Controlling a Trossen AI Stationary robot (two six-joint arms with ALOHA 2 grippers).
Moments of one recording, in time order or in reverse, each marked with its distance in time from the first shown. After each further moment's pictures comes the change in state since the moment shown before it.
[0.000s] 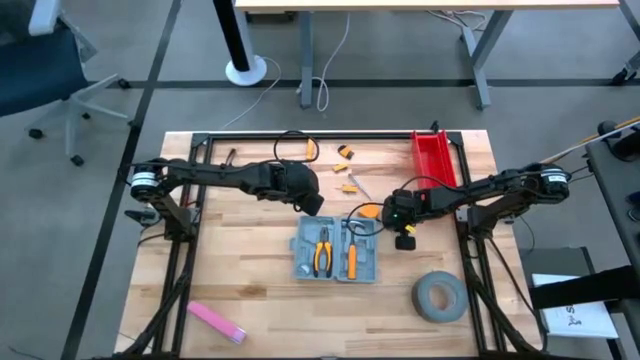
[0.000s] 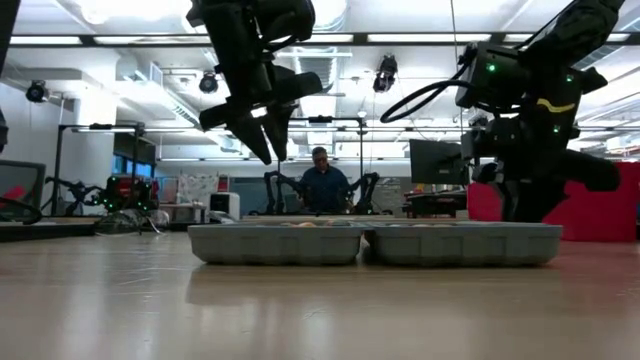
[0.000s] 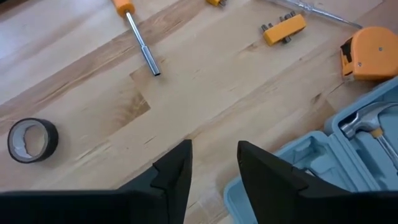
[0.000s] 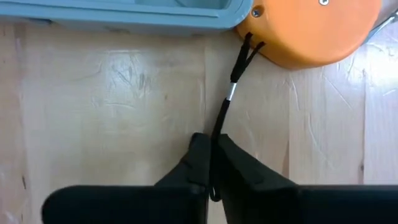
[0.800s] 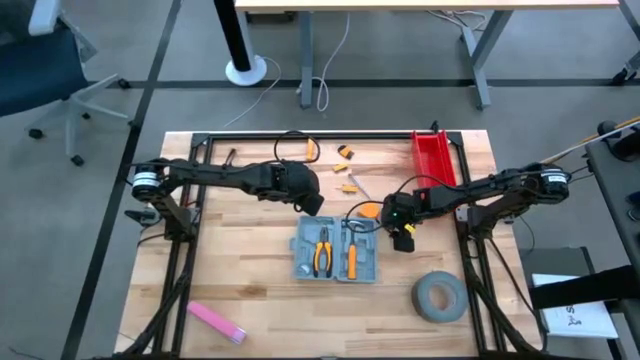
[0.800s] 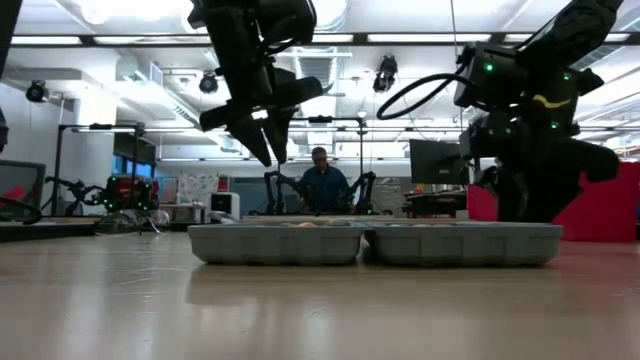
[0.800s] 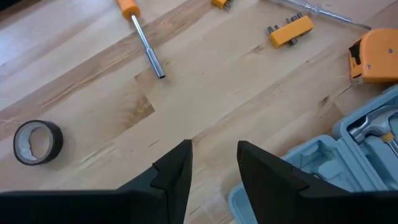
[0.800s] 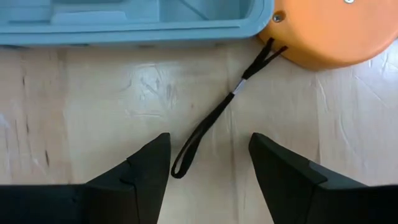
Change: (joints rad) left arm 0.000 0.011 -0.001 0.002 -0.023 0.000; right arm -0.010 0.002 0.004 0.008 -0.094 0.080
